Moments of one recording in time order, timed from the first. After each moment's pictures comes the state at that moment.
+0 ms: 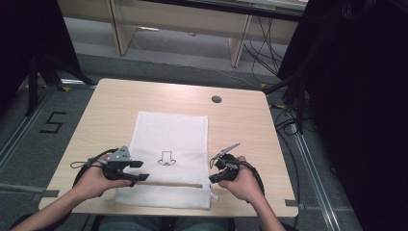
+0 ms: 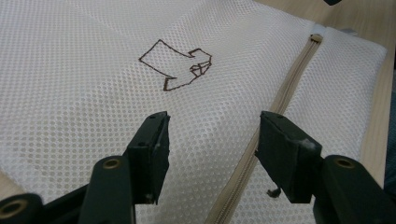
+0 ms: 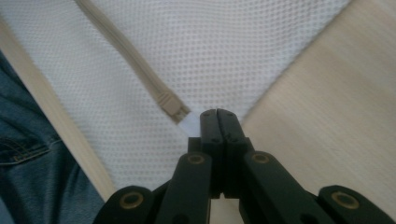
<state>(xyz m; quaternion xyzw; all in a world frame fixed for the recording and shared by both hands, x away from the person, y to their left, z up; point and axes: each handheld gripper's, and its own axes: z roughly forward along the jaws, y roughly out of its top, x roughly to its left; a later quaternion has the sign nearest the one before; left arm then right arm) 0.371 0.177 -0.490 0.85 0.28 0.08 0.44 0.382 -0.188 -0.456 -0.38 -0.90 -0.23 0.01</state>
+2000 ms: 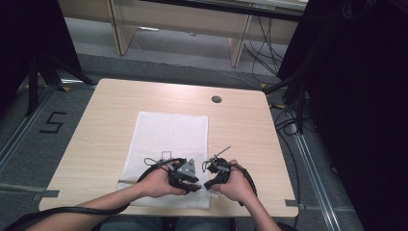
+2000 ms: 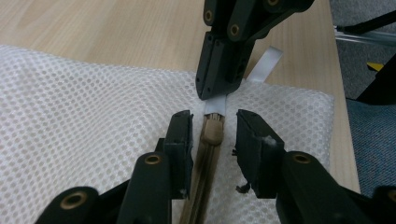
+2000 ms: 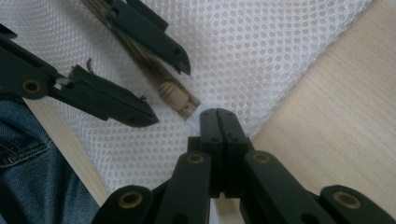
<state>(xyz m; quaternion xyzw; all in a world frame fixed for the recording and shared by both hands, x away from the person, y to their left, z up) 0.376 0.005 -0.500 0.92 0.10 0.03 0.39 0.387 -0.174 -0.481 -0.39 -0.90 -0.19 0.05</state>
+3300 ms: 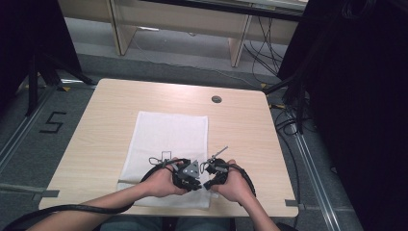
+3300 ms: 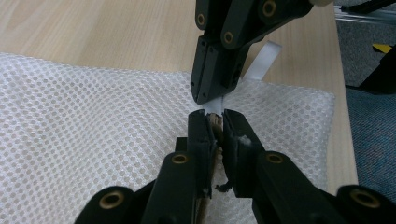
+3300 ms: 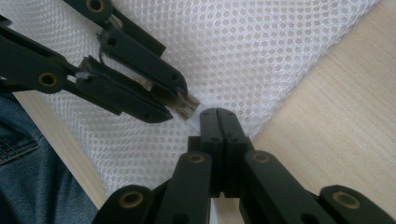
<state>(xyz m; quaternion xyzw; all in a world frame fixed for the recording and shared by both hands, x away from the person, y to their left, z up) 0.376 0.000 -0.493 0.93 0.08 0.03 0.36 0.386 -0.168 -0.481 -0.38 -0.91 -0.18 0.03</state>
